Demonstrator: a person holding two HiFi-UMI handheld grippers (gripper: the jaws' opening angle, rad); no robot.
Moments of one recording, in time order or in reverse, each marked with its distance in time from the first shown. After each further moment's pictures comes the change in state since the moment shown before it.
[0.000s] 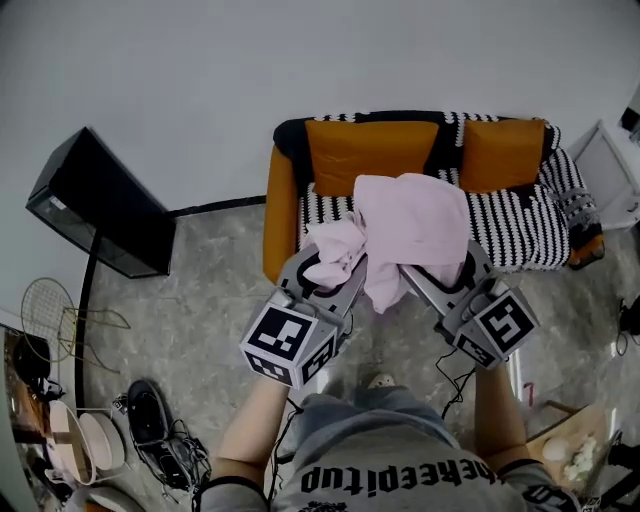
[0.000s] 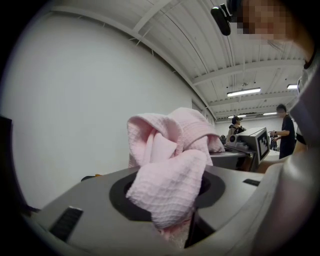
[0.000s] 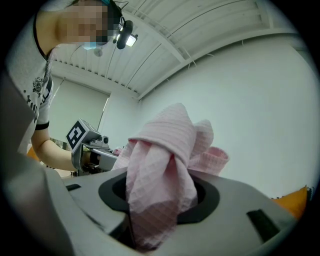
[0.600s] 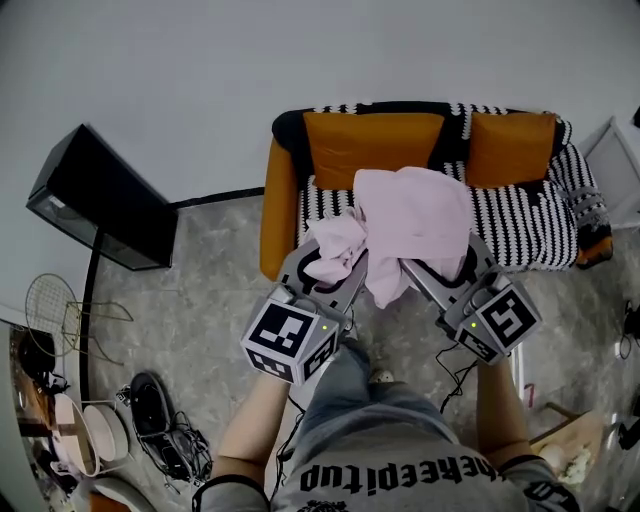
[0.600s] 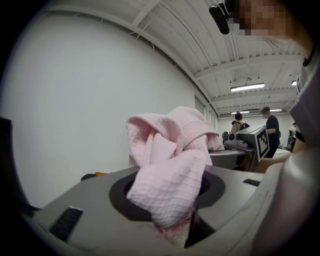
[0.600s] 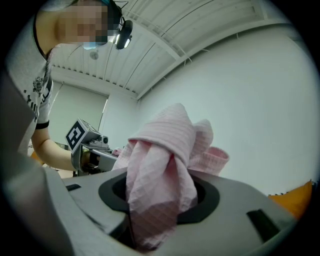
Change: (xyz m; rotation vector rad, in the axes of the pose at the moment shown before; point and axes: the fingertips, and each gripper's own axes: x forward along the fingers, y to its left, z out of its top) left arm 0.066 0.010 -0.009 0.002 0.049 0.032; right arm 0.011 -0.066 -0.022 0.038 0.004 0.035
